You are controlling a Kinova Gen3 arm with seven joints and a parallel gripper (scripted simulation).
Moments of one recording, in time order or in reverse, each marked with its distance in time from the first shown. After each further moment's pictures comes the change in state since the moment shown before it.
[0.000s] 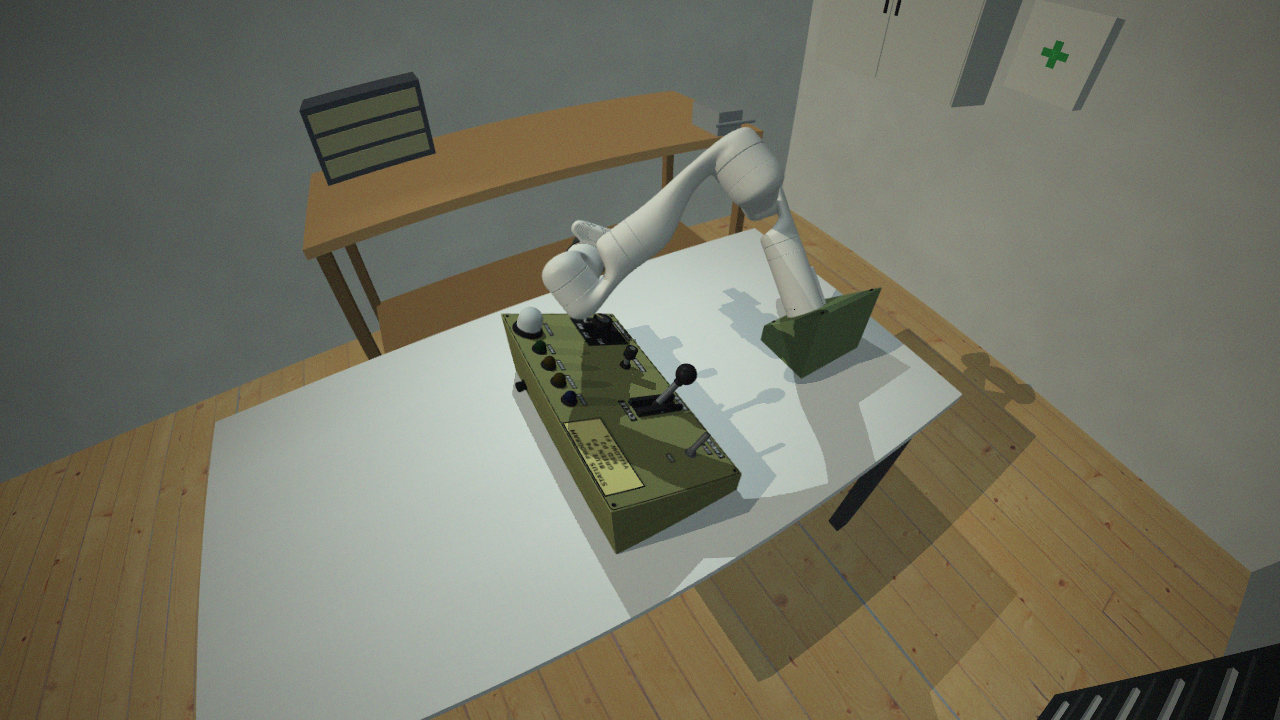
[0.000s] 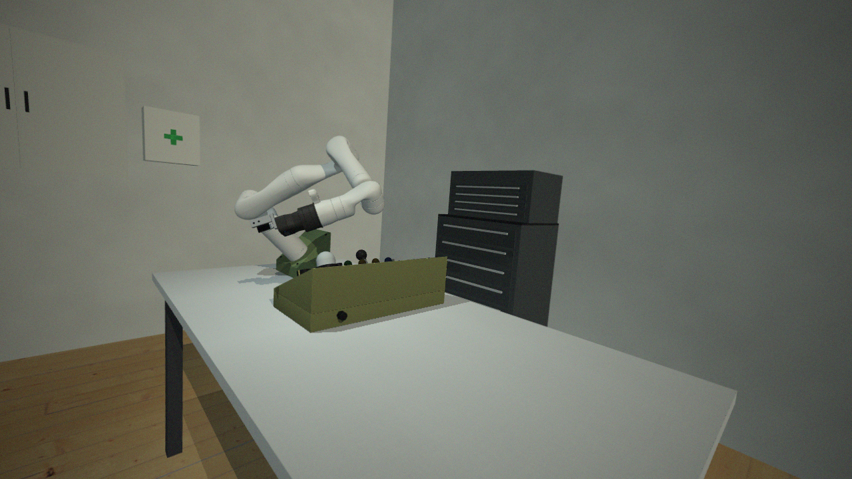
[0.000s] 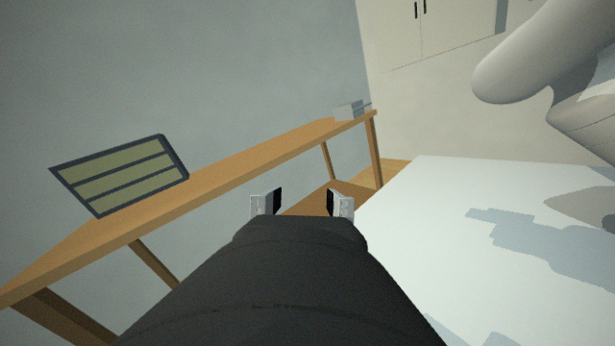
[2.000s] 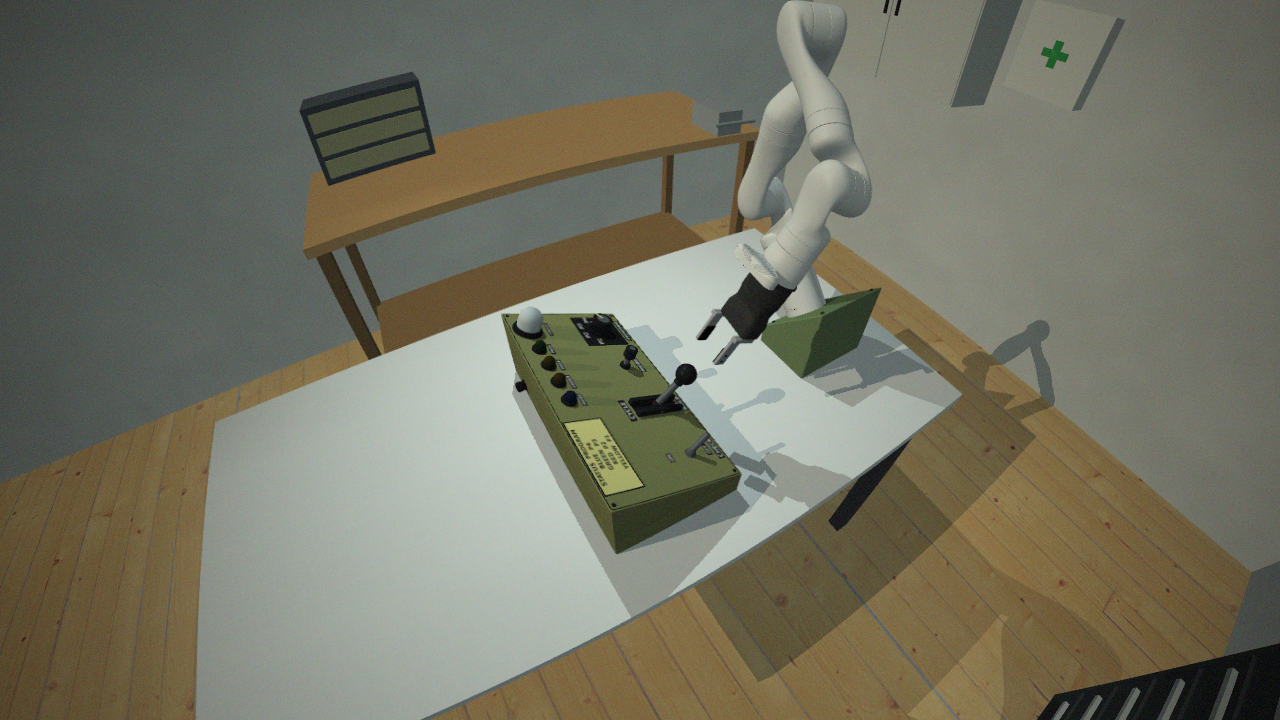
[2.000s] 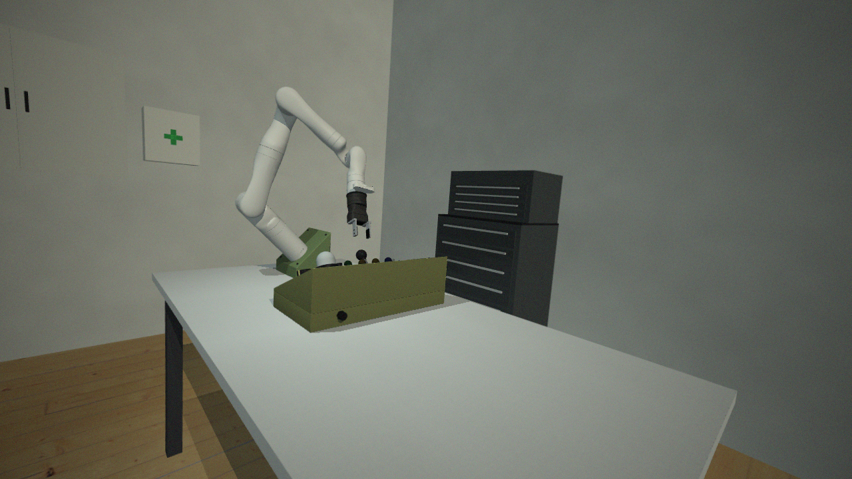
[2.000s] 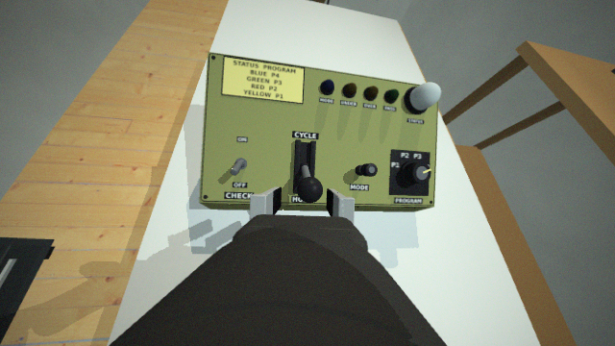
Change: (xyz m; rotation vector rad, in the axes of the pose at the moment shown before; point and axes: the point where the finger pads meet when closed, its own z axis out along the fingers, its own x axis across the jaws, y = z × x) arm 0.257 0.057 -0.275 -0.607 -1.393 -1.761
